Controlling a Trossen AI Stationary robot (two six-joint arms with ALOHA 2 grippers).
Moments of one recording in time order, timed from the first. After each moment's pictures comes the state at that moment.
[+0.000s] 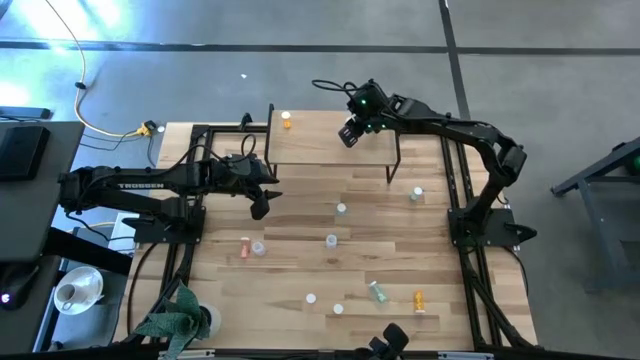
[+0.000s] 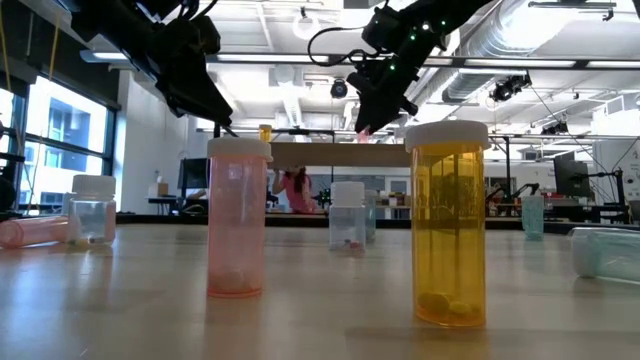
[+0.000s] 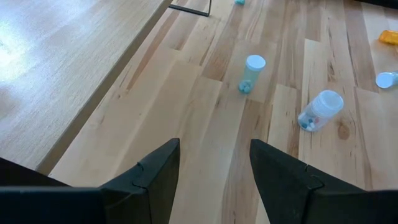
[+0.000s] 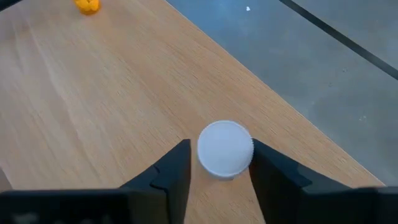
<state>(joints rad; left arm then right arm) 0.33 1.01 0.63 -0.27 -0.04 -0.10 -0.57 1.71 1.49 -0.58 0.11 0.13</state>
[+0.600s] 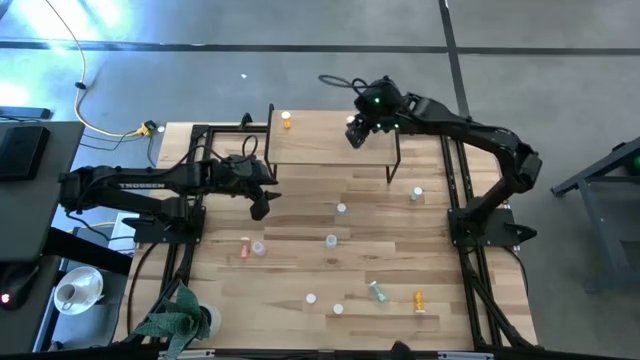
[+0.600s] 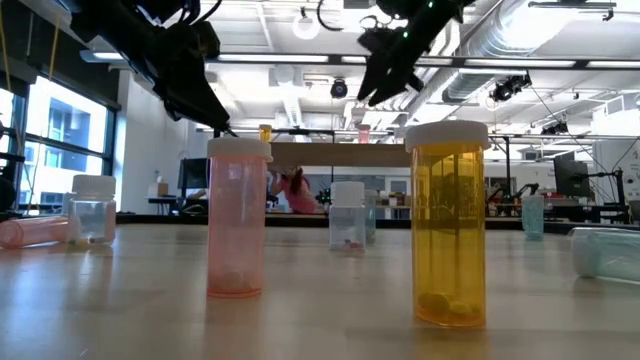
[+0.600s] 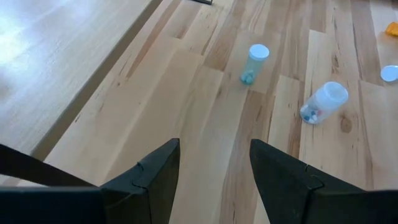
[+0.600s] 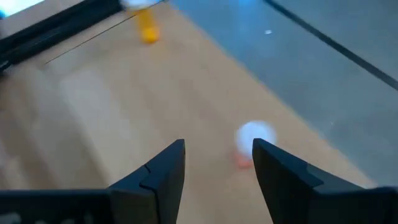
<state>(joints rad) 0.33 1.02 0.63 -0.30 -0.04 -0.12 -0.51 1.58 1.49 -0.64 0.05 0.12</state>
